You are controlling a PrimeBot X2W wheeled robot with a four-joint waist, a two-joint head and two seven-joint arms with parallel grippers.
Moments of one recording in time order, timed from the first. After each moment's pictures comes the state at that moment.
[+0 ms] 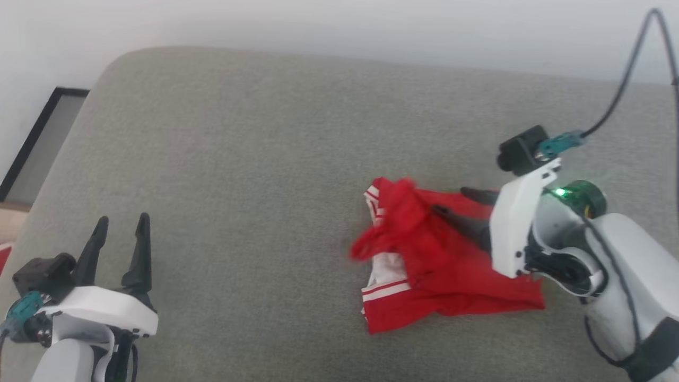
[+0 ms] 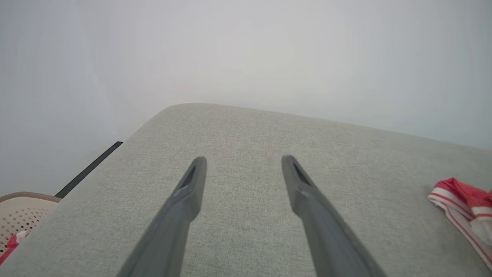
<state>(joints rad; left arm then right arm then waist) -0.21 0.31 0.03 0.38 -0.45 -0.13 -0.26 -0.60 -0.43 0.57 0.24 0.86 0.13 0.56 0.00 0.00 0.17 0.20</state>
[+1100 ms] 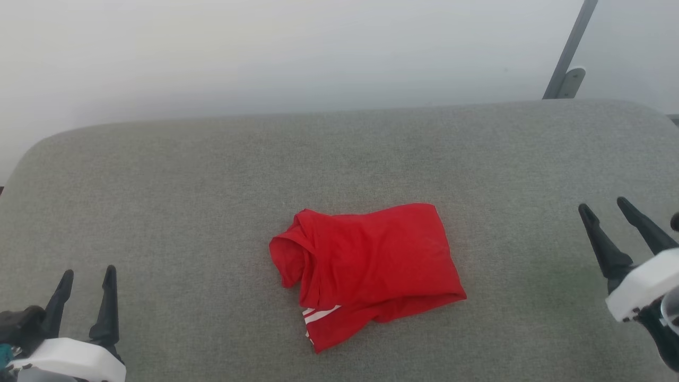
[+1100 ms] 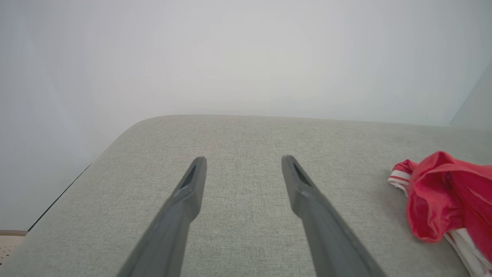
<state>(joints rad) -0.04 0.35 0.13 0.35 -0.40 -0.13 -0.26 -0.24 -0.56 0.23 0.29 0.68 0.13 -0.09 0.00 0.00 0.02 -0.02</state>
